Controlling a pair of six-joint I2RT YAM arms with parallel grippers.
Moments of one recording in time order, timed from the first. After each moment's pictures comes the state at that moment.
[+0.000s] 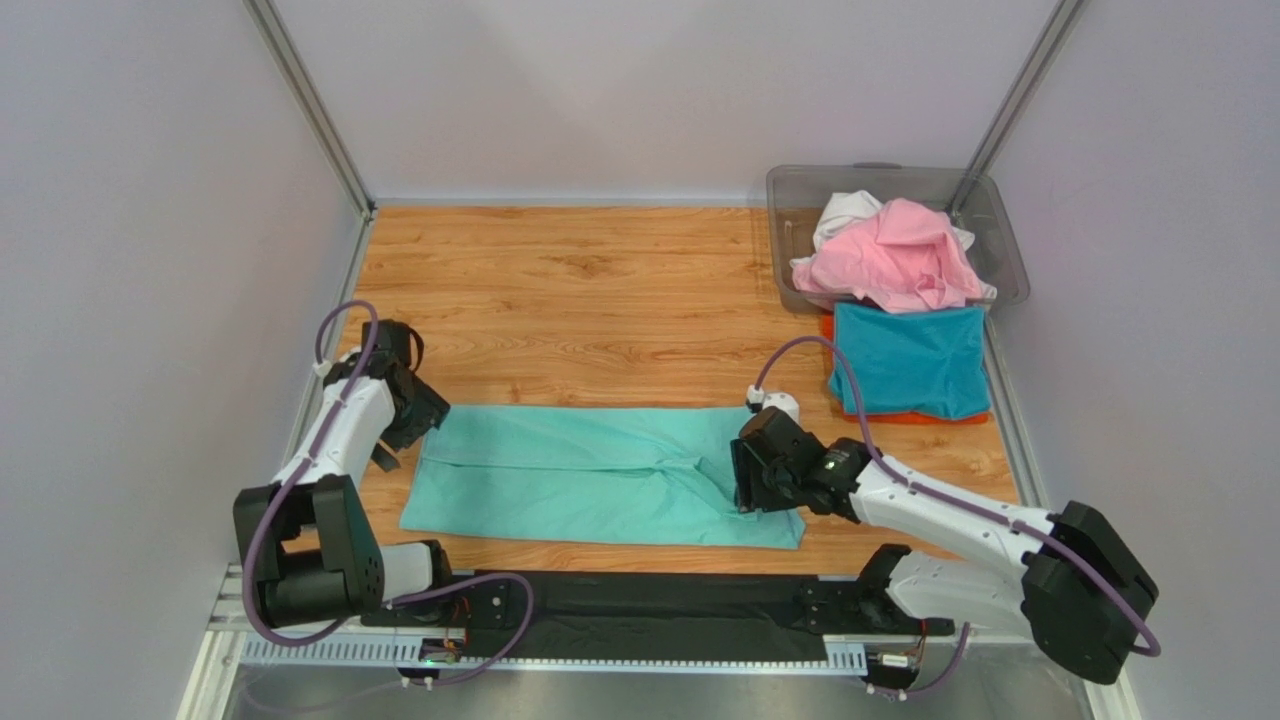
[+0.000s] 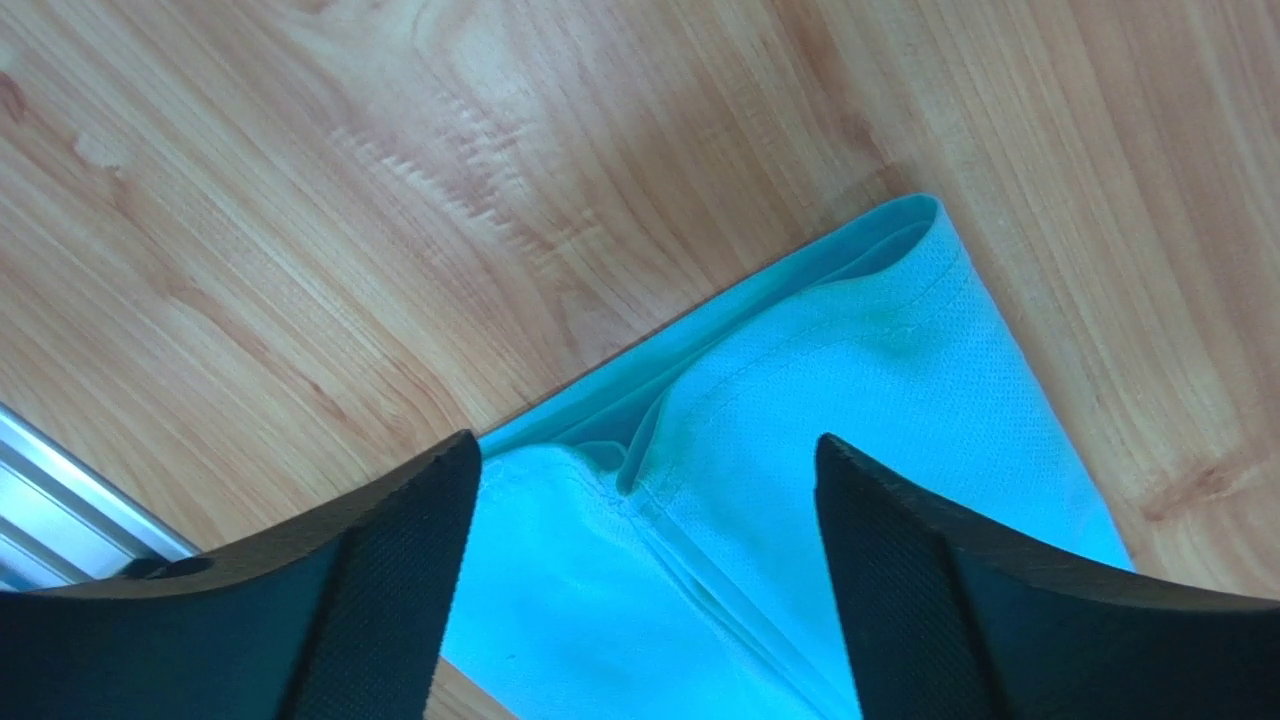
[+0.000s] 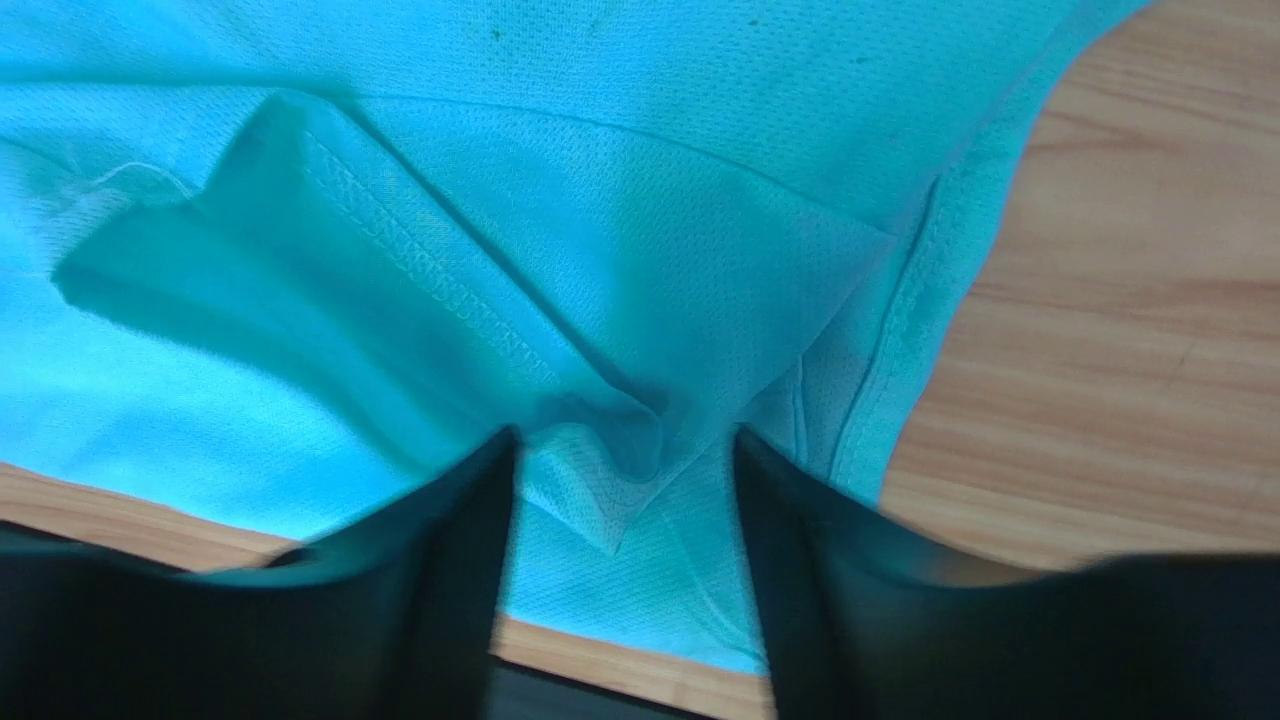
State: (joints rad) left arm 0.15 1.27 0.77 -0.77 -0.30 -0.74; right arm 0.83 1.11 0.52 -0.51 0.15 0.63
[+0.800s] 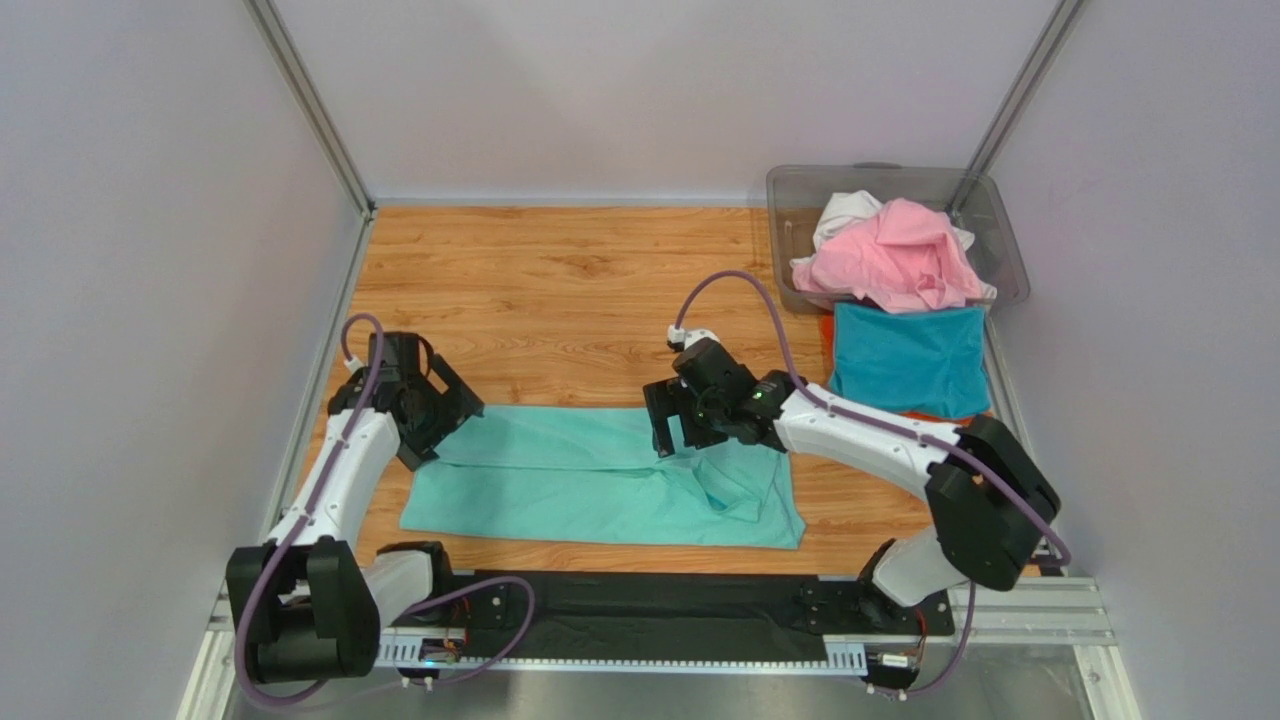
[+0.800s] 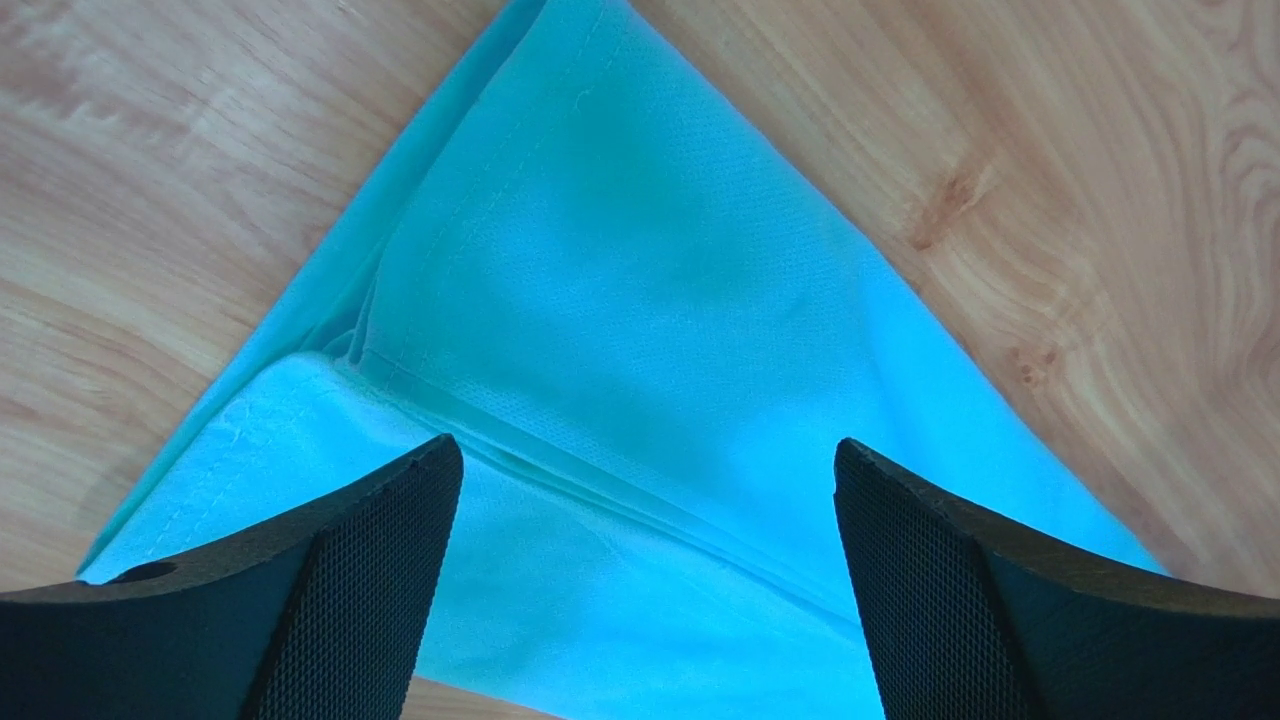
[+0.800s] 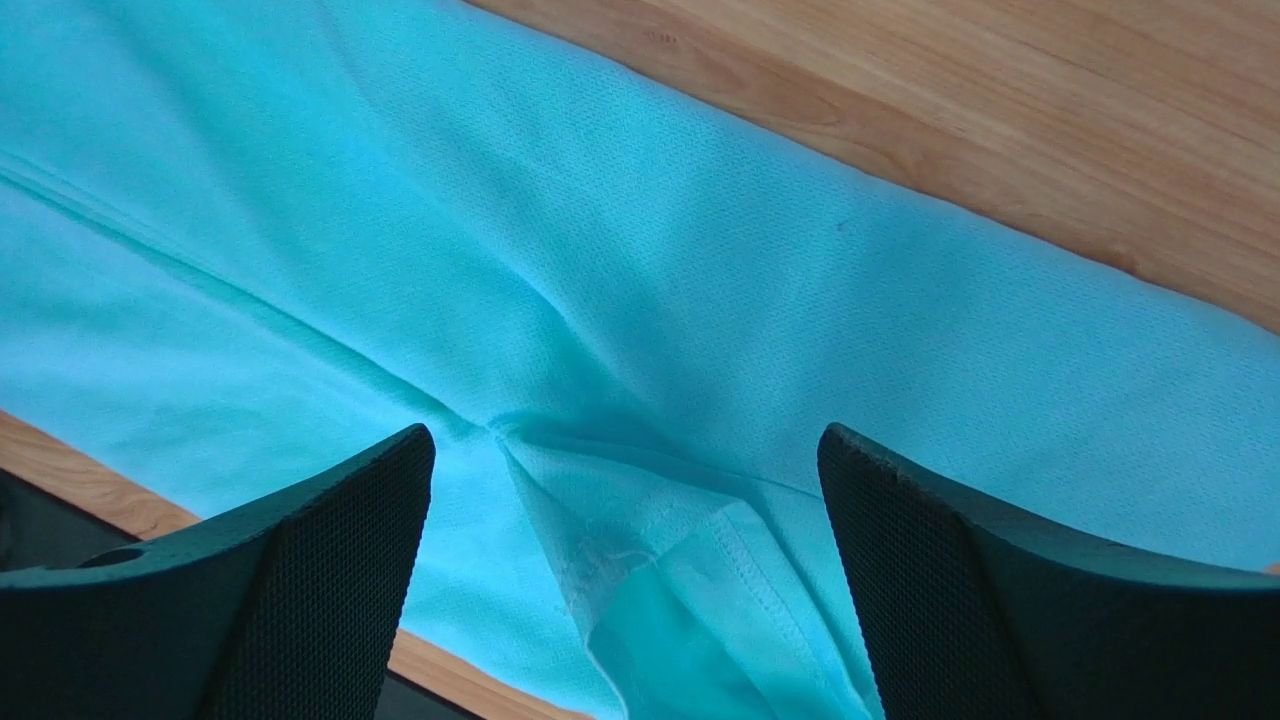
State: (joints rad) left arm 0.07 1.10 0.72 -0.72 -0.02 -0.71; right arm 0.84 1.46 0.93 -0.41 0.08 0.49
